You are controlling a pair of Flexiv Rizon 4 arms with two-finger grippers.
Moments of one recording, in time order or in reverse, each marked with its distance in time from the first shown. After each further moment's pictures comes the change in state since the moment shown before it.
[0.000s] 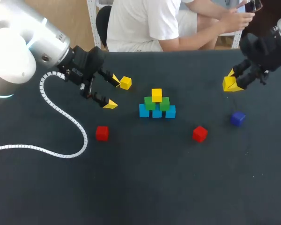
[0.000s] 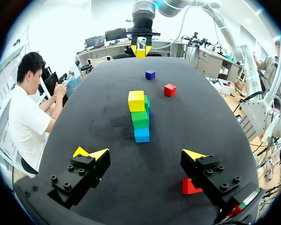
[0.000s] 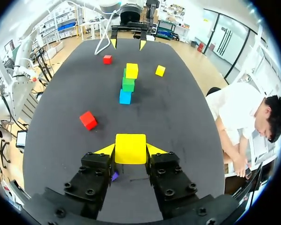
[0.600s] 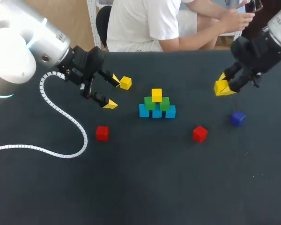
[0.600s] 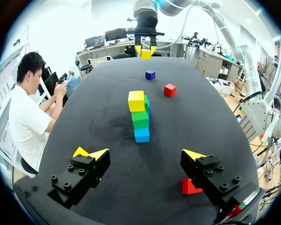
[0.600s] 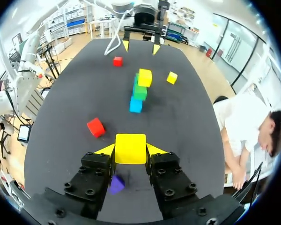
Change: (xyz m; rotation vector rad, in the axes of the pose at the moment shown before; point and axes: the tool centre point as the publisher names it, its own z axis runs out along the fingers) left arm 0.000 0.000 0.000 0.000 0.000 0.000; right arm -0.029 0.020 0.012 -0.055 0.001 -0.087
